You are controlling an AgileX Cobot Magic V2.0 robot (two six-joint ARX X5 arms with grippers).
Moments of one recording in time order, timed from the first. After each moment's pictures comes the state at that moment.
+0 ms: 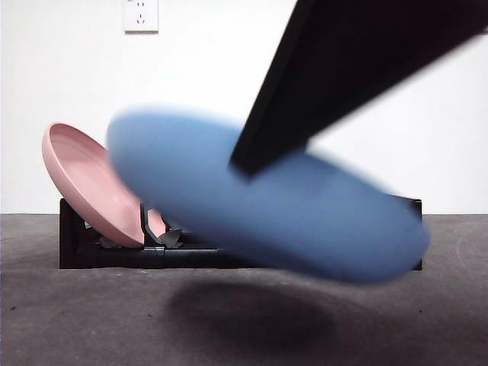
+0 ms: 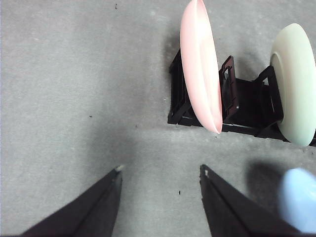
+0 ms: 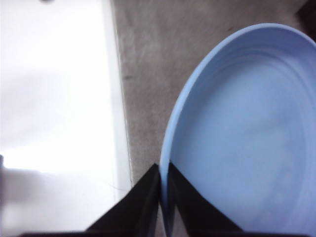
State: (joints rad) left arm -0.02 0.63 0.95 -1.00 0.14 -0.25; right arm 1.26 1.09 0.70 -0.43 0.00 -0.16
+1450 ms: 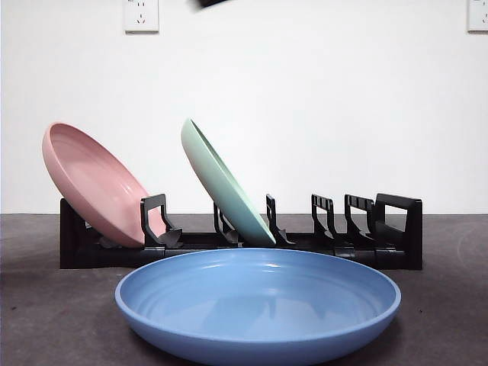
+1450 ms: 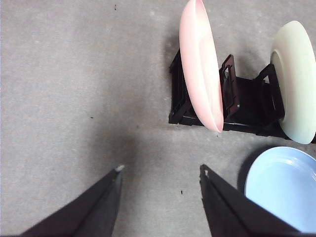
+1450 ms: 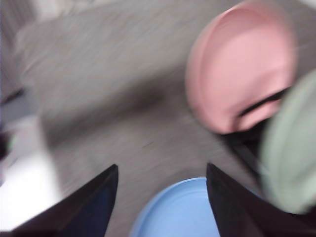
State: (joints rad) left arm -0.02 0.63 0.95 -1.00 0.14 -0.24; right arm 1.10 1.12 0.96 -0.32 0.07 0.10
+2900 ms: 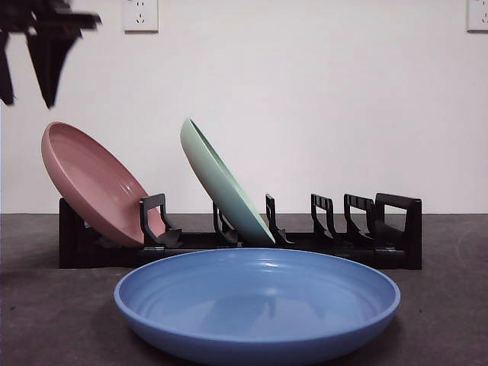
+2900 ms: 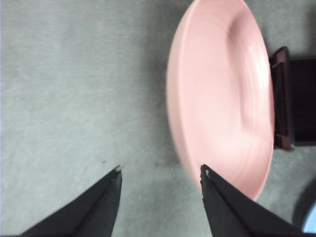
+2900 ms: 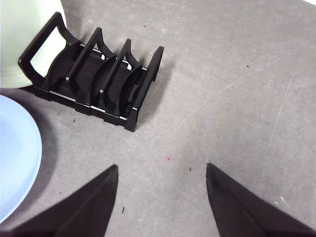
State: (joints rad) left arm -0.26 1.58 1.58 -1.14 -0.16 -0.18; right arm 0.36 0.79 0.96 -0.86 0.13 -0.06
